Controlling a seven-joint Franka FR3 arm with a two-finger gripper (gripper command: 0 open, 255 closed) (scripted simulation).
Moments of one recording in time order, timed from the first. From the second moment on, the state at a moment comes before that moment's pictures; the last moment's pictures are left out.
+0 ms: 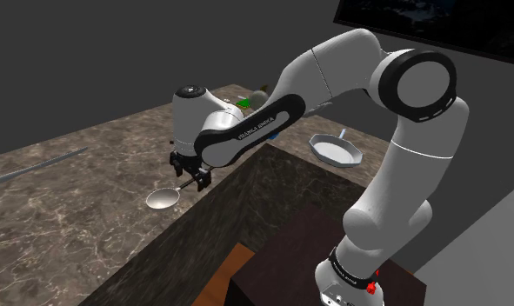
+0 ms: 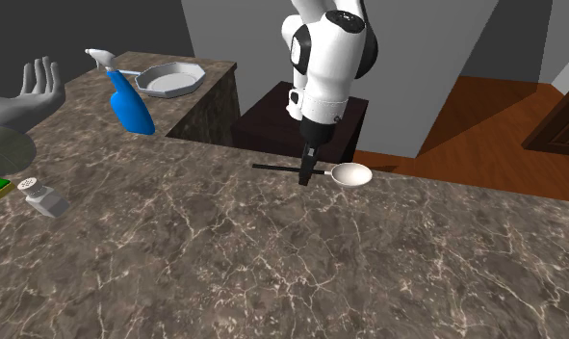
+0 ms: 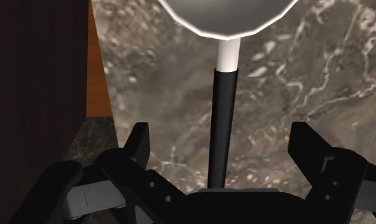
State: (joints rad) arm -0.39 0.19 0.84 -2.18 -0.38 2.35 2.06
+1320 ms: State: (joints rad) arm -0.42 0.13 0.86 -2.16 -0.30 2.29 1.99
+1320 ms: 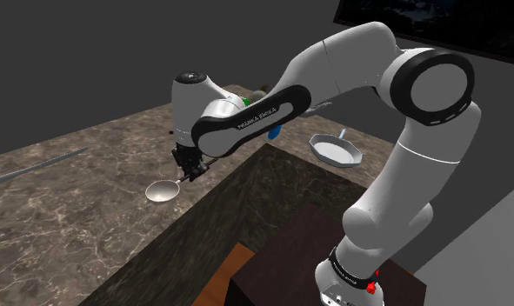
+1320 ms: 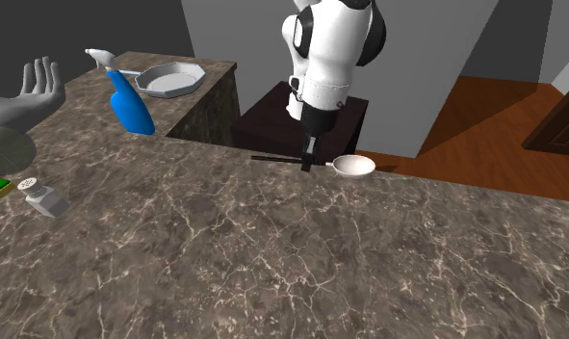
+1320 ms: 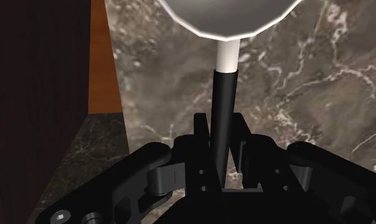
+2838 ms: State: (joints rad) arm -0.44 -0.05 0.87 -1.99 -0.10 2.02 1.82
